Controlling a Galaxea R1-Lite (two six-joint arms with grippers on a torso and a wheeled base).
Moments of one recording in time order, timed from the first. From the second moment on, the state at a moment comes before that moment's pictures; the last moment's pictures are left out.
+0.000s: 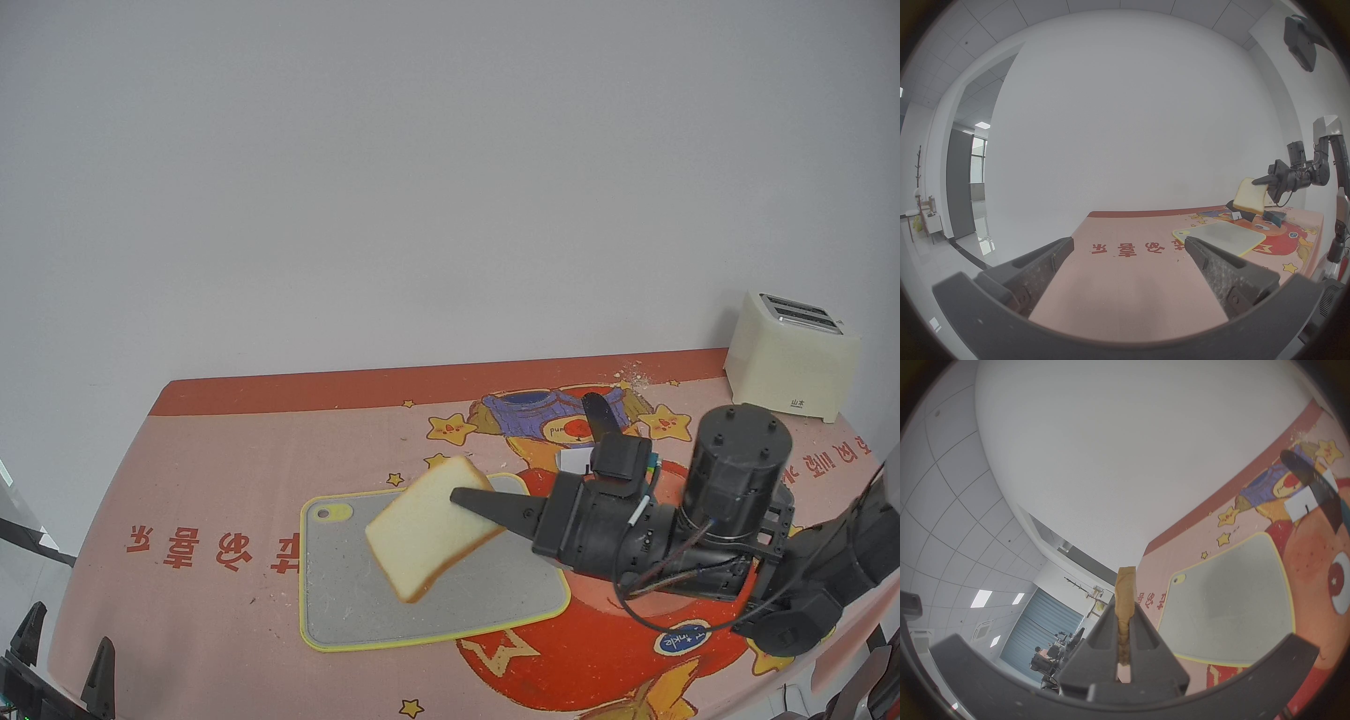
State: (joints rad) left arm -0.01 0.02 -0.02 0.00 0.01 0.00; right arm 0.83 1.88 -0.61 -1.13 0.20 1.01
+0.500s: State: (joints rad) left arm -0.01 0.02 -0.02 0.00 0.01 0.00; right arm 0.90 2.06 -0.76 -1.13 -0.03 1.20
